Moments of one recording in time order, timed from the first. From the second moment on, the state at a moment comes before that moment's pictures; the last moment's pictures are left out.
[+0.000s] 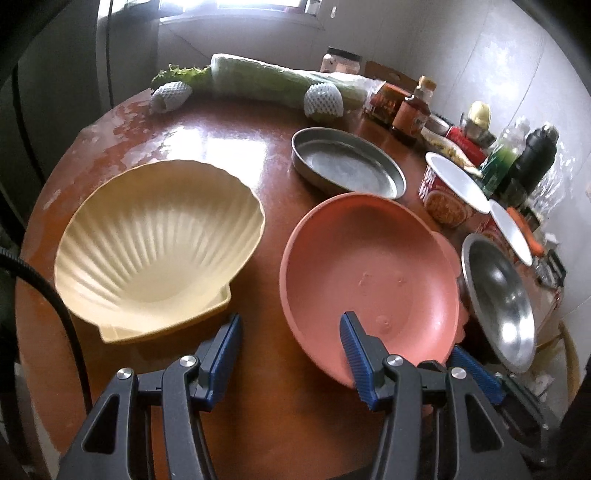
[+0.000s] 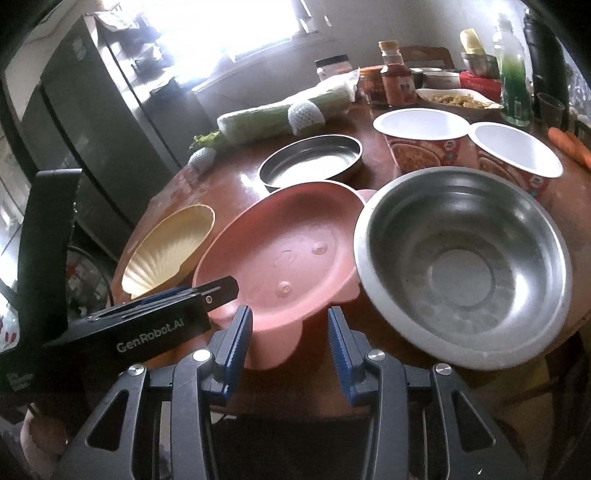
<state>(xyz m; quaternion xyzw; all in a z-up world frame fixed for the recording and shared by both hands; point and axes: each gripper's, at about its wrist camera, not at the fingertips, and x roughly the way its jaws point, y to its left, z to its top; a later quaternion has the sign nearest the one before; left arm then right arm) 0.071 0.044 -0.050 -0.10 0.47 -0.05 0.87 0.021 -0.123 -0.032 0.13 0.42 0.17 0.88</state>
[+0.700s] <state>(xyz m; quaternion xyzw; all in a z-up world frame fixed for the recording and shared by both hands) 0.059 0.053 -0.036 -0.10 0.44 -0.06 0.89 0.028 -0.103 -0.027 0.09 0.41 0.19 0.89</state>
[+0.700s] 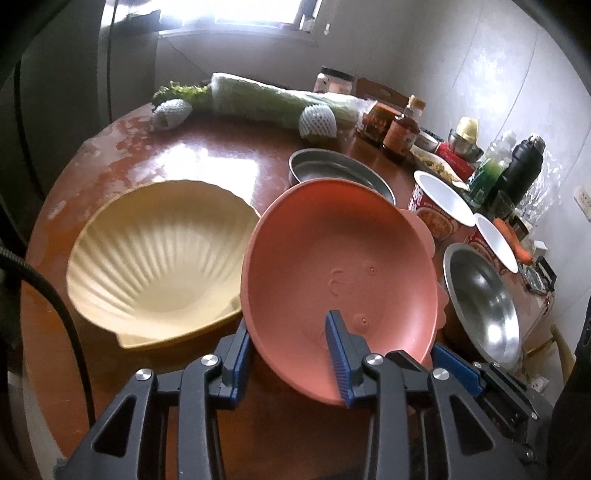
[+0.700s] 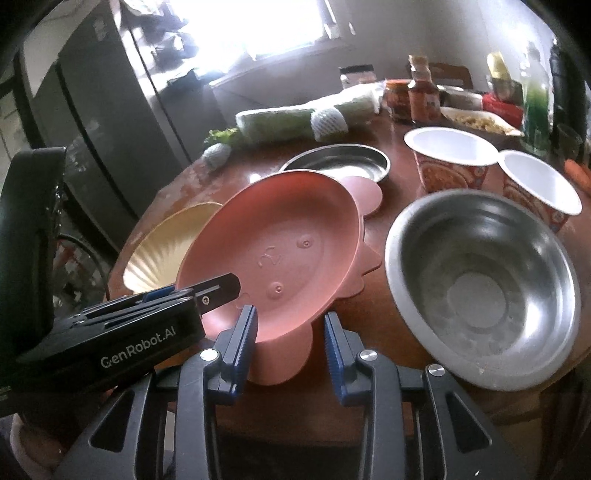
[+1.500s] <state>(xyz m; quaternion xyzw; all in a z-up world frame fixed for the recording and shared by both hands) 0.044 0.139 0.033 -0.10 0.37 0.01 0.92 0.039 -0.020 0.040 0.04 0.34 0.28 0.90</state>
